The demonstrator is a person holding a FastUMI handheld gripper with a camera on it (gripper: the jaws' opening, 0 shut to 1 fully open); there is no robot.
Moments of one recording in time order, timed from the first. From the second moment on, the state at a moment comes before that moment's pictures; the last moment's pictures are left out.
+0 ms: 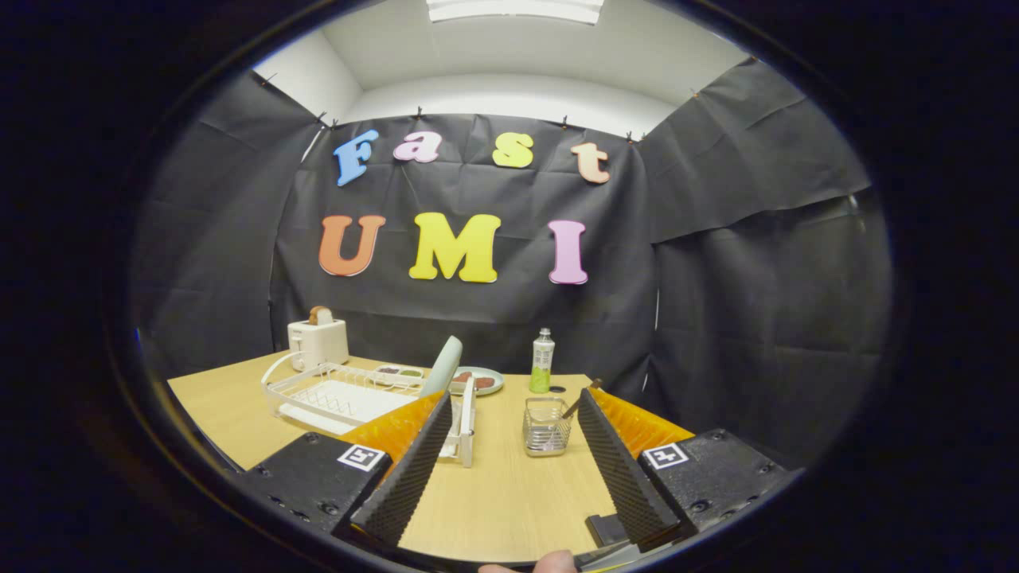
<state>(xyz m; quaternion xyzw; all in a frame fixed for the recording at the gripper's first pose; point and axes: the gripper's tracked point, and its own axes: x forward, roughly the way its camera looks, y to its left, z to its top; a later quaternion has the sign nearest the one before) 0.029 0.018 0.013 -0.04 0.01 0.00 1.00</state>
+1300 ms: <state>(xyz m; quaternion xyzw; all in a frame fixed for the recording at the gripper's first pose) 0.291 0.105 0.049 -0.03 0.37 0.09 0.92</state>
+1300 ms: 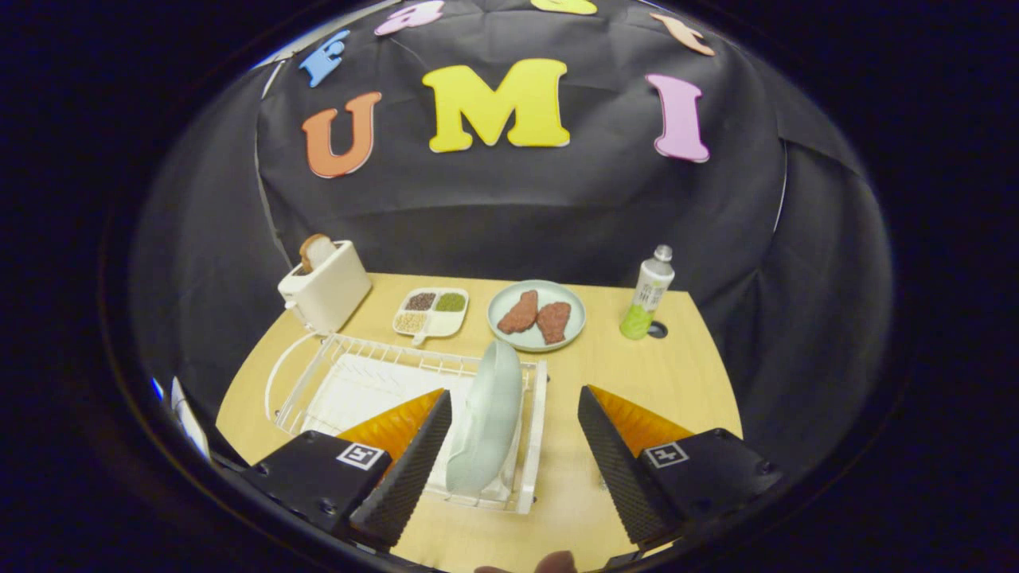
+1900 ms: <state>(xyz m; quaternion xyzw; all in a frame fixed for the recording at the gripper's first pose) 0.324 0.133 -0.015 0.02 0.48 0.05 0.88</state>
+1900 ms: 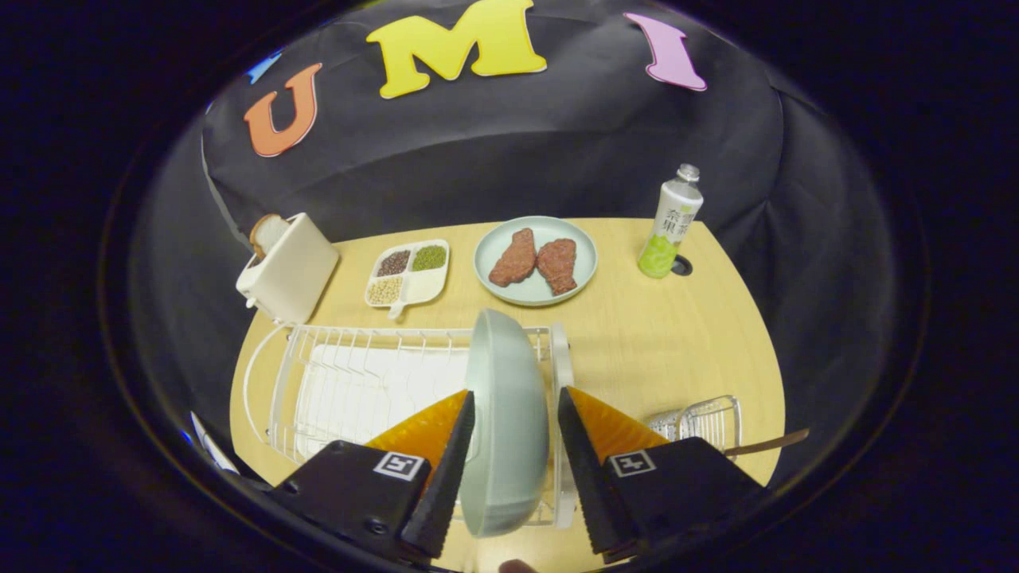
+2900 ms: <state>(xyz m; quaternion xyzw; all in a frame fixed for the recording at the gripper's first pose) 0.288 0.148 0.055 0.00 0.44 0.02 0.90</state>
